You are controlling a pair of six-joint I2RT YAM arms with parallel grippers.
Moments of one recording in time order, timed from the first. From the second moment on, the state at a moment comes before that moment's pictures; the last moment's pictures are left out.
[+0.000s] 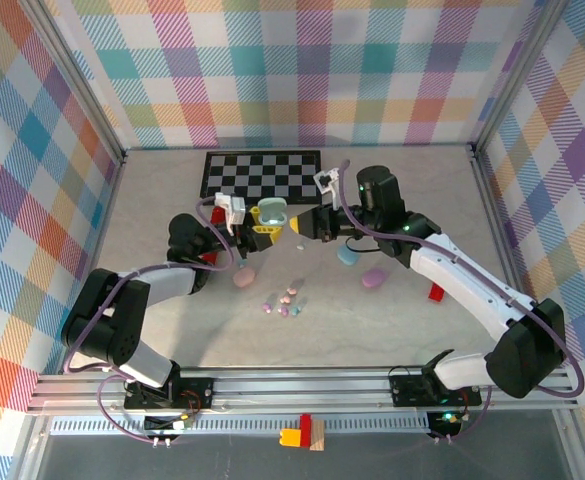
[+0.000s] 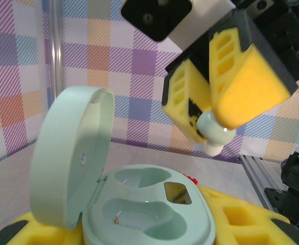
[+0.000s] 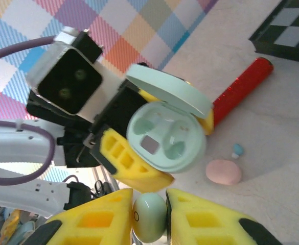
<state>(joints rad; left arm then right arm) -0.33 1.54 0.64 1.20 1.03 -0.32 0.61 1.35 1.18 -0.24 -0.69 0.46</state>
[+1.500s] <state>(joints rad) -0.36 1.56 0.66 1.18 1.07 -0.34 0.64 1.44 1.24 -0.25 -0.63 0.38</state>
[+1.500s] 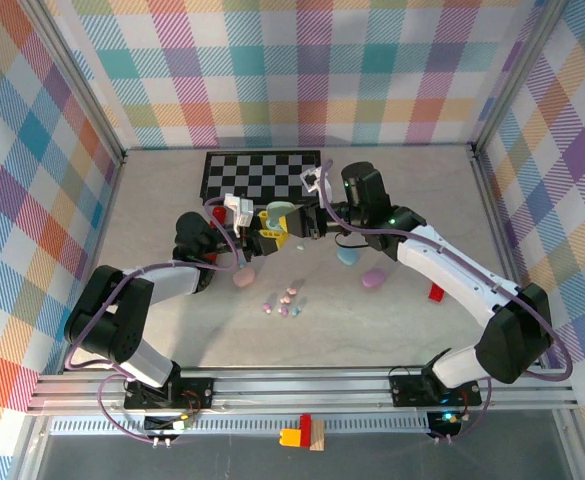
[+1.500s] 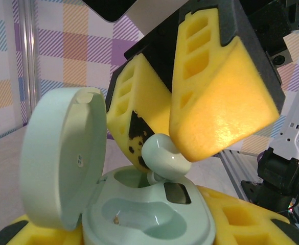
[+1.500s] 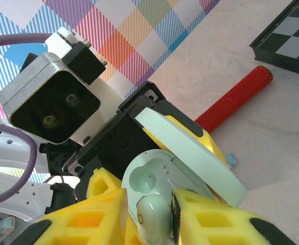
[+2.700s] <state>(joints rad) -0.29 1.56 0.67 1.20 1.08 -0.34 0.59 1.16 0.87 -0.10 -0.35 0.48</state>
